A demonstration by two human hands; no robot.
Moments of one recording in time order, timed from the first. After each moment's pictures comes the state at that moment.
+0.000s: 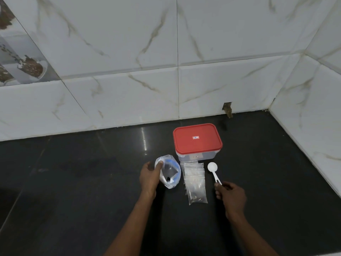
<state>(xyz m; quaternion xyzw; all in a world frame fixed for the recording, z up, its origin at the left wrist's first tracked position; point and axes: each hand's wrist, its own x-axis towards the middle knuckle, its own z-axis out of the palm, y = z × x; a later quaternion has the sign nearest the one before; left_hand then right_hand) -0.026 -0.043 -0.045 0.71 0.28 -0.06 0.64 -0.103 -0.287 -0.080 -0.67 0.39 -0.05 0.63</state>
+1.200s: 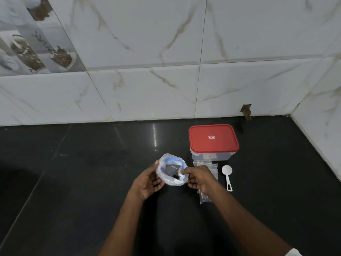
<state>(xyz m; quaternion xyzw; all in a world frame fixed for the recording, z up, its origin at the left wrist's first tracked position) -0.043 0.023 -0.038 0.47 0.34 -0.23 0.78 -0.028 -0.180 -0.026 -0.65 0.28 0.28 0.66</state>
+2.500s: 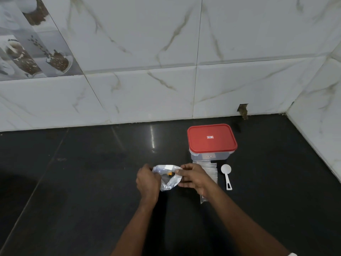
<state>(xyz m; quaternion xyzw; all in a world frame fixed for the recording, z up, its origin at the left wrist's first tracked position) -0.049 -0.005 -0.033 0.88 0.29 0.03 0.37 -0.038 -0.168 -0.022 -0.61 0.18 0.28 0.72</state>
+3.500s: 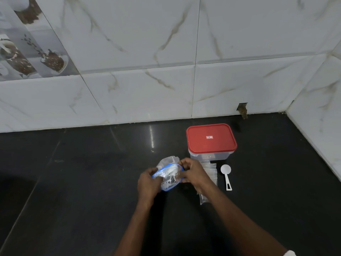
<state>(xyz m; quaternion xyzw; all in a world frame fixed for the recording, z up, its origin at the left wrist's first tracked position) -0.053 0.002 -0.039 0.82 0.25 -0.05 0.52 -0.024 -0.164 -0.030 -0.72 0.10 0.20 0.66</state>
